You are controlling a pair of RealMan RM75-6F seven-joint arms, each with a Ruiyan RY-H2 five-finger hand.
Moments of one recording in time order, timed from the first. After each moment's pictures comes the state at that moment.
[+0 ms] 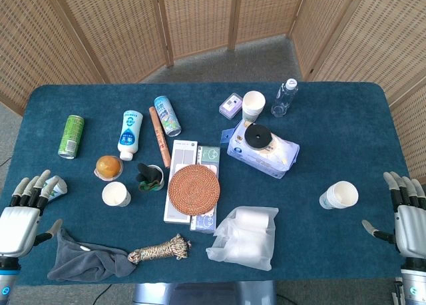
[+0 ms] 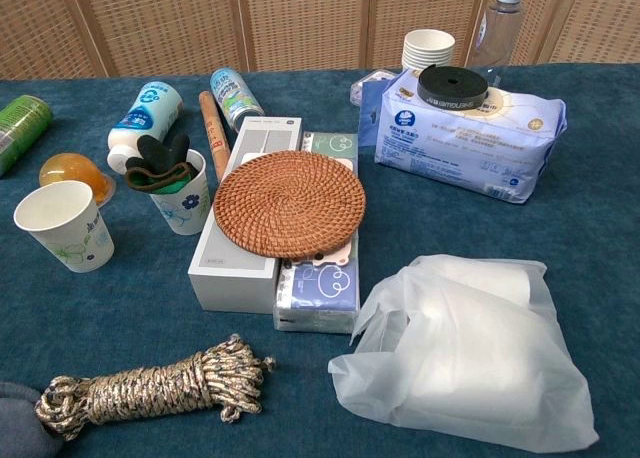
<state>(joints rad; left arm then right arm) -0.10 -1.14 0.05 -1.72 1.56 1.55 0.23 0.03 -1.07 0.12 -1.82 -1.39 1.53 -0.08</state>
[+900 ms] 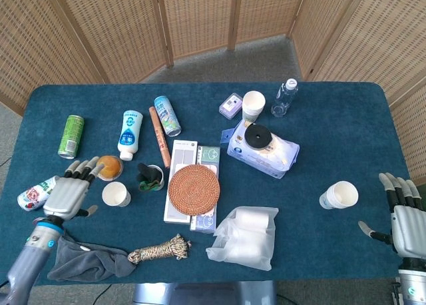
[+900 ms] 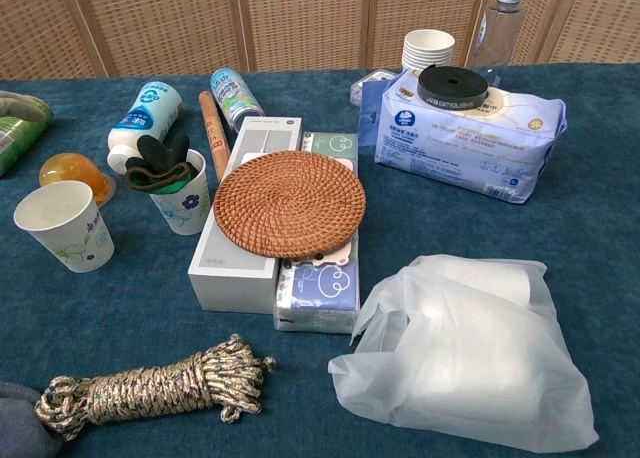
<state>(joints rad) -0.39 -1.18 -0.09 -1.81 1.18 1.09 0.47 0.03 -1.06 0.11 -1.84 -1.39 1.51 -0.06</state>
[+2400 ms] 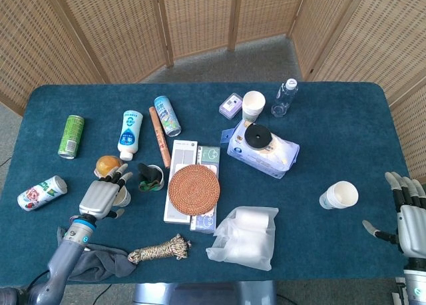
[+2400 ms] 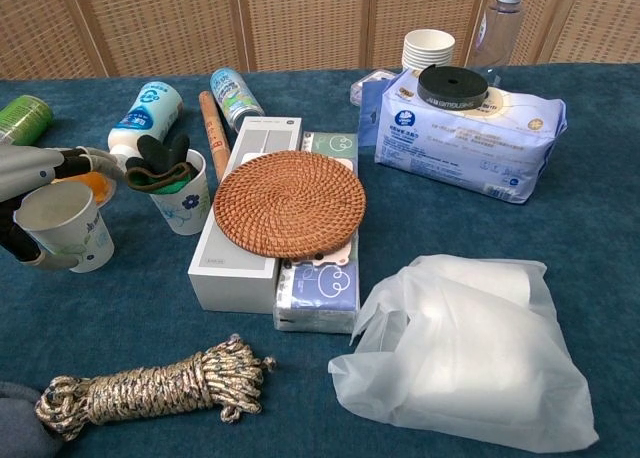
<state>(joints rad) -0.49 -1.40 -0.05 -1.69 1.08 1.09 0.53 0.03 -1.04 0.12 -1.83 -1.39 1.51 -0.02</state>
